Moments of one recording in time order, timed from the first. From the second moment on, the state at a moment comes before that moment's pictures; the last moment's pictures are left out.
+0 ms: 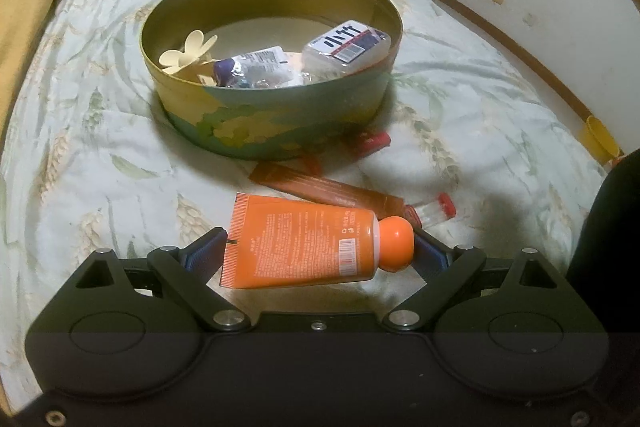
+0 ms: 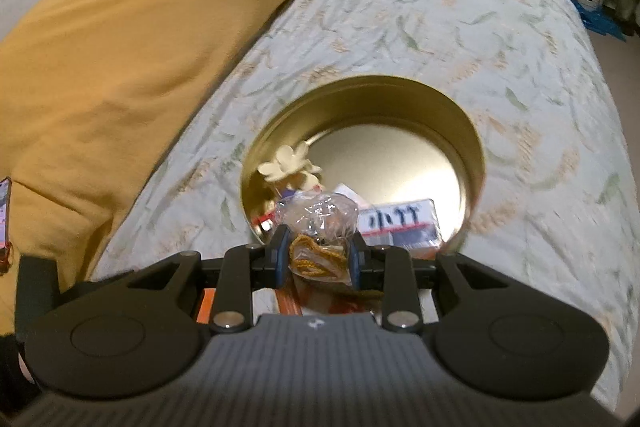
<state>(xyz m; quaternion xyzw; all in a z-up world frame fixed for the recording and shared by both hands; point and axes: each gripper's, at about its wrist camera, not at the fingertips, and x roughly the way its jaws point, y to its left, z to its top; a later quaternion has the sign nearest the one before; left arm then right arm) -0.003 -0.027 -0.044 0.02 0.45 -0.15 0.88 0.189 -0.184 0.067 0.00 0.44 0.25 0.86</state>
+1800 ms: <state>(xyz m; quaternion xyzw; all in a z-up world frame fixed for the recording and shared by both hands) 0.005 0.005 0.002 0.04 0.43 -0.12 0.90 0.103 -0.238 -0.007 0.06 0.47 0.13 0.87</state>
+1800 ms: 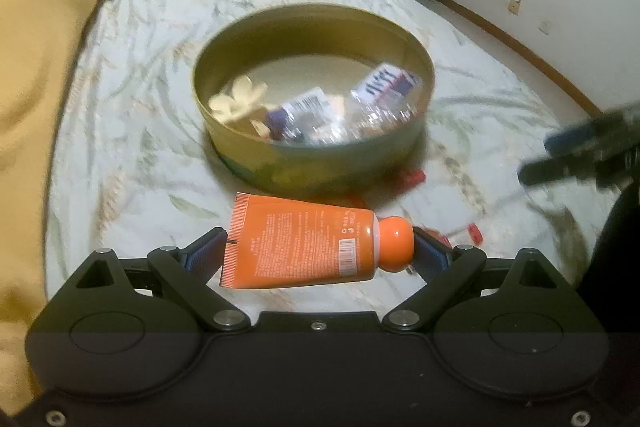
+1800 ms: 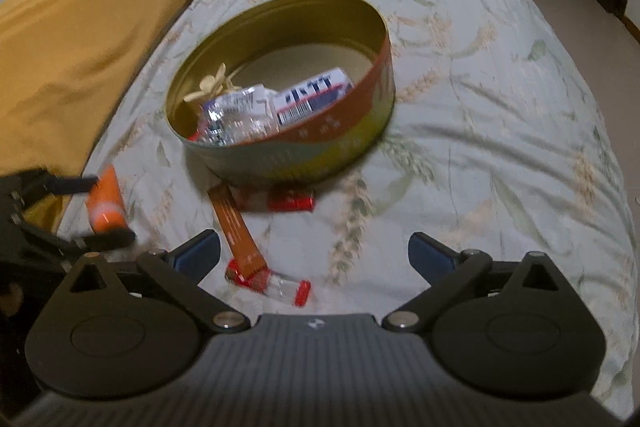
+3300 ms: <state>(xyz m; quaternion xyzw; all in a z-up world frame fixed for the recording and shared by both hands) 0.157 -0.001 0.057 0.04 0.39 -0.07 0.92 0.084 -0.242 -0.042 0.08 0.48 0.13 0.86</state>
